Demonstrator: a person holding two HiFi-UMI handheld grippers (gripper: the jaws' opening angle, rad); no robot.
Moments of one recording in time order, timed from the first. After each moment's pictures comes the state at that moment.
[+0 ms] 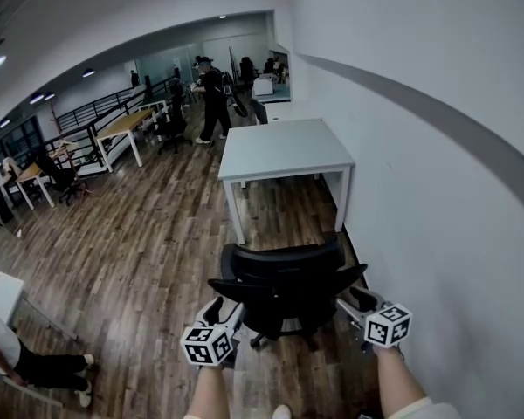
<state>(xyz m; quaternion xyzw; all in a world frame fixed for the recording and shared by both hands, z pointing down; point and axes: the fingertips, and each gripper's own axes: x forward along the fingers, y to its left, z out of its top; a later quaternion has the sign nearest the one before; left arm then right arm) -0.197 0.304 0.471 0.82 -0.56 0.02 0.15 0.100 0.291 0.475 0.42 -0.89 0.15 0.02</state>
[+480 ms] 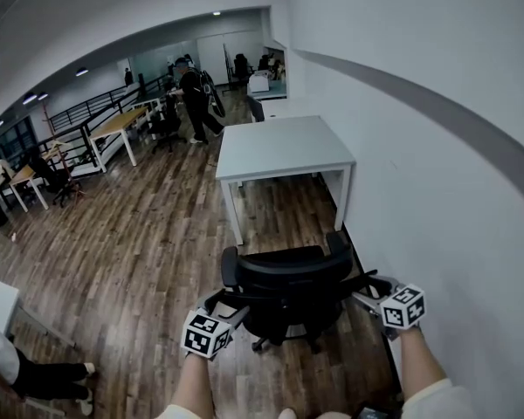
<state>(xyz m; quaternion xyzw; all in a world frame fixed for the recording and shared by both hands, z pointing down) -0.203 0.254 0.482 0.87 -0.46 0.19 0.07 0.117 0.237 0.485 0.41 -0.89 0.11 0.15</state>
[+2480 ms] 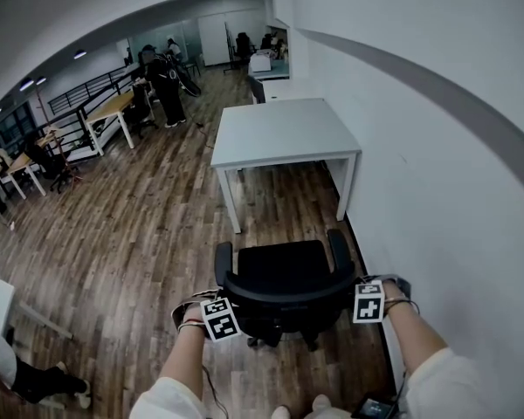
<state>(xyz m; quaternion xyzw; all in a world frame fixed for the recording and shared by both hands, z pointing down) -0.213 0.206 0.616 0.74 -0.19 0.64 -0.02 0.117 0.184 0.602 0.09 -0.73 -0.10 0.66</state>
